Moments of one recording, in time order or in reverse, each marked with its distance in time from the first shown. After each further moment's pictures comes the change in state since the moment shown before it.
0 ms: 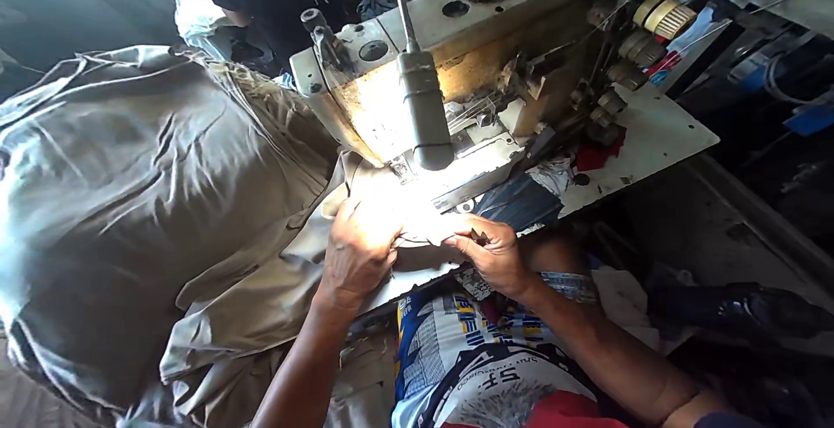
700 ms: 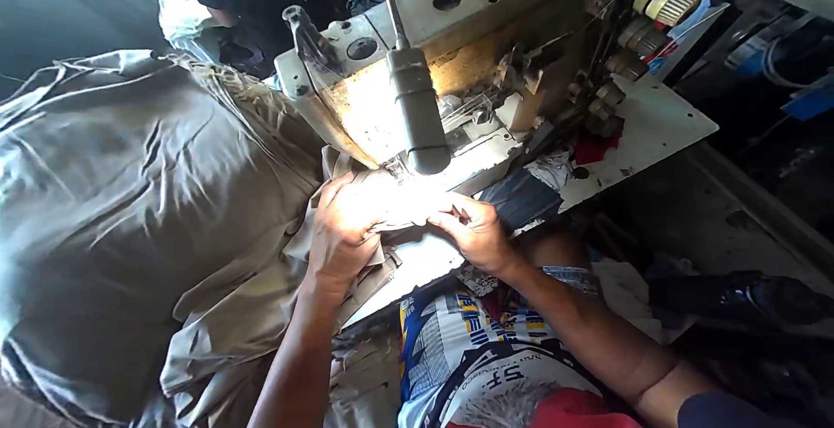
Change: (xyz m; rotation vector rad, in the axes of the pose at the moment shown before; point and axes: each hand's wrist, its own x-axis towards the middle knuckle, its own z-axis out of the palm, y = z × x) left_hand 0.010 -0.034 0.007 -0.215 0.097 -0.037; right_hand 0.031 0.008 0.019 -0.019 0.040 0.022
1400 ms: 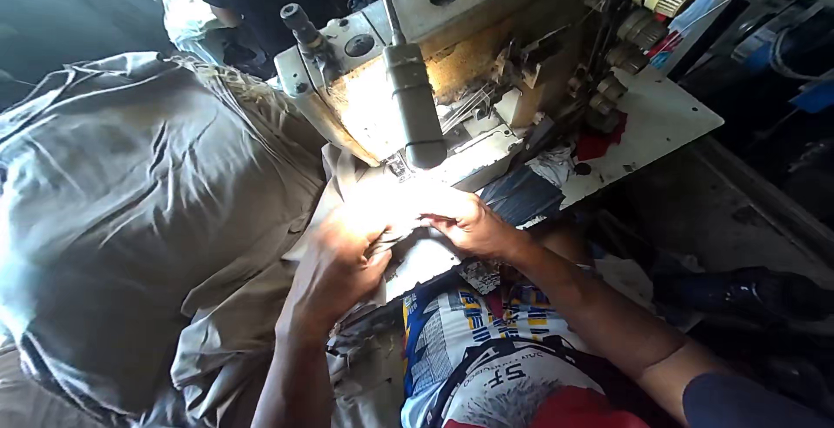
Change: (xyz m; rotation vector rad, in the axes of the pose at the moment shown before) left_hand -0.001 0.042 -0.045 -0.063 -0.235 -0.158; right_hand 0.025 -0.003 -0.015 -0.251 -0.404 -0.274
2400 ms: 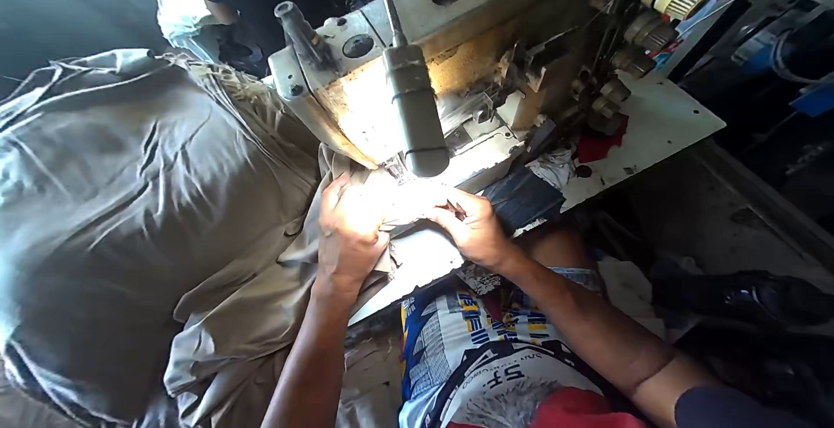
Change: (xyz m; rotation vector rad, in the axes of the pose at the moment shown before) left_hand 0.023 -0.028 0.049 0.262 0.246 0.084; right_hand -0.006 -0.006 0.019 0.231 0.340 0.267
